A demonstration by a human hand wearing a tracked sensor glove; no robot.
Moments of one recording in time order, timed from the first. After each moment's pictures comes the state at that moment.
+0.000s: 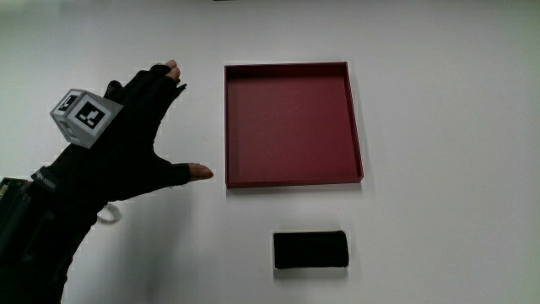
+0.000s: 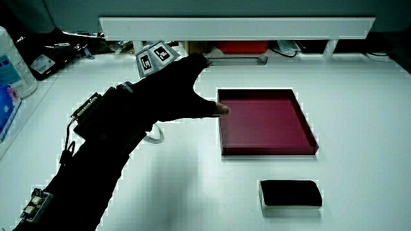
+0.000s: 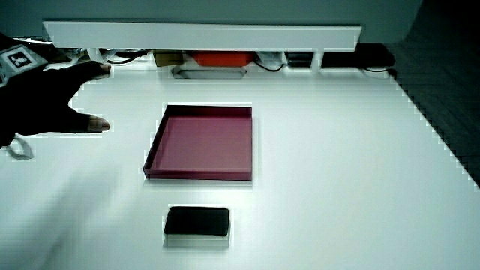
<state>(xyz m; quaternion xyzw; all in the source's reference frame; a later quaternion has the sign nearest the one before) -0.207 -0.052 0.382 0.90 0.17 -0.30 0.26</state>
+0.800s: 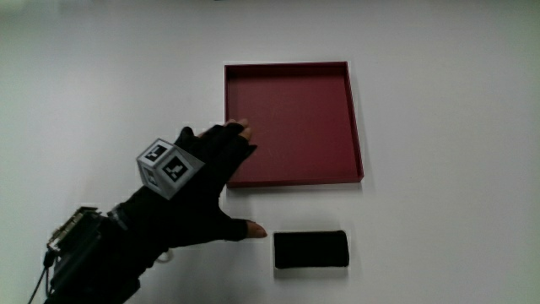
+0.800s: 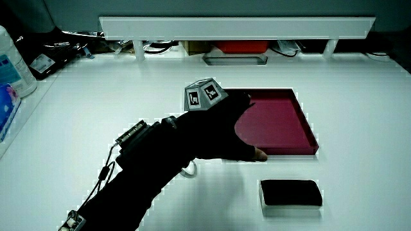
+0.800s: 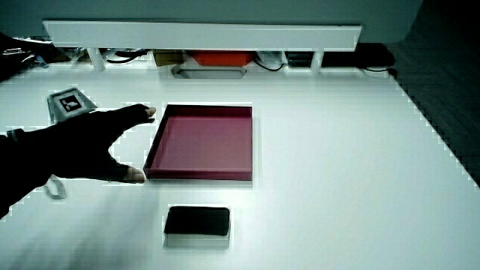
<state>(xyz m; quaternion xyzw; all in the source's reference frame) -0.126 -0.002 0.412 0.86 0.27 -0.33 0.29</state>
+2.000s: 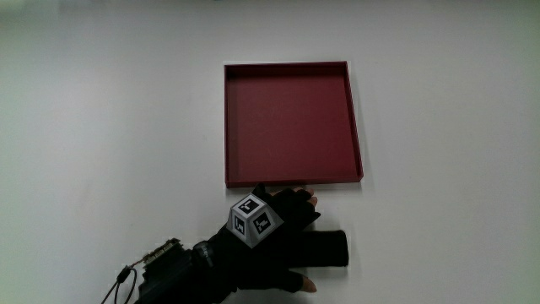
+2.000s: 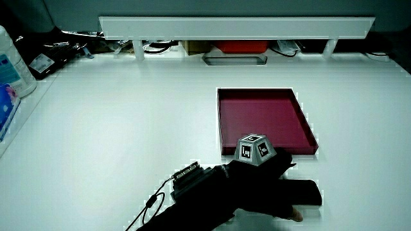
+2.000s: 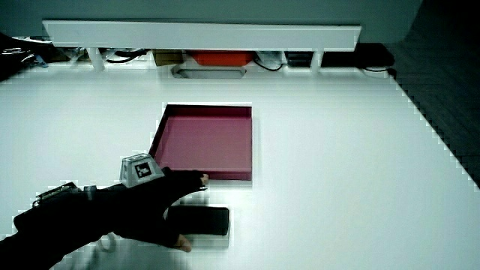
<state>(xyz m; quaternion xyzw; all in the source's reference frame) -0.034 0.064 0.476 0.83 0.31 -0.26 0.38</state>
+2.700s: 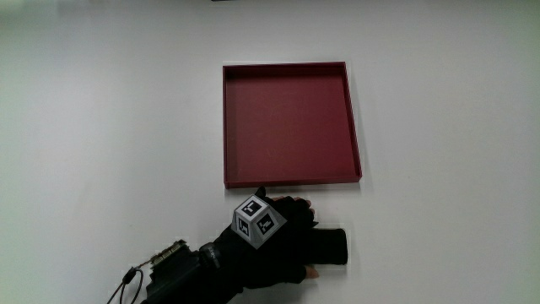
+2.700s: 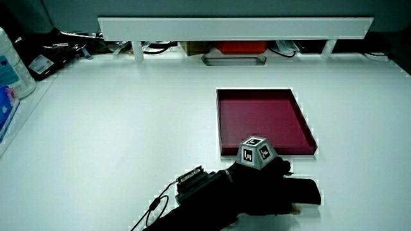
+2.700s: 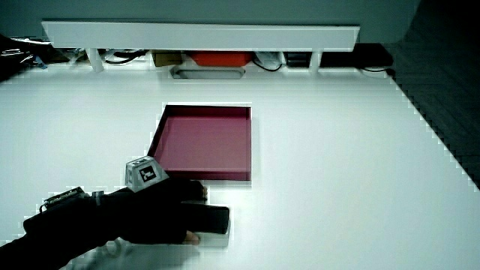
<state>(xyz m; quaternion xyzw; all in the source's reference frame) -0.031 0.067 0.488 0.85 0.31 -0.27 0.34</state>
